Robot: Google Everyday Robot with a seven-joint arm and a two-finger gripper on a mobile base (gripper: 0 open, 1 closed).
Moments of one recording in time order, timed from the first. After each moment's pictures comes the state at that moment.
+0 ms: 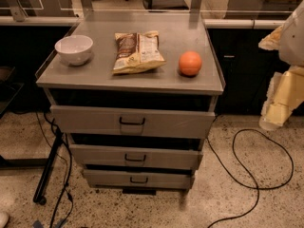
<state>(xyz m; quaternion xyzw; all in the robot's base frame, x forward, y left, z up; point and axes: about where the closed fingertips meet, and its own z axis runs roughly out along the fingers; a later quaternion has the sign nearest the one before) 0.438 -0.216 0.979 -0.60 0.78 -0.04 0.16</state>
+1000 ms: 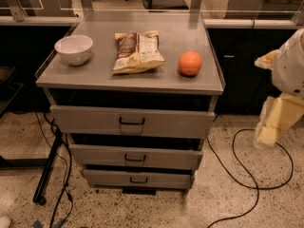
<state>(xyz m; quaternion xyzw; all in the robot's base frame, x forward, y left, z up) 0.432 -0.216 0.942 -0.60 0.78 -0.04 0.18</state>
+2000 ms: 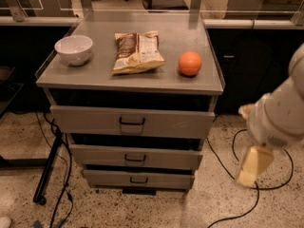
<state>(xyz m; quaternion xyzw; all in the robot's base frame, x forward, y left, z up) 0.413 -0.216 0.827 -0.59 0.80 -0.01 0.14</state>
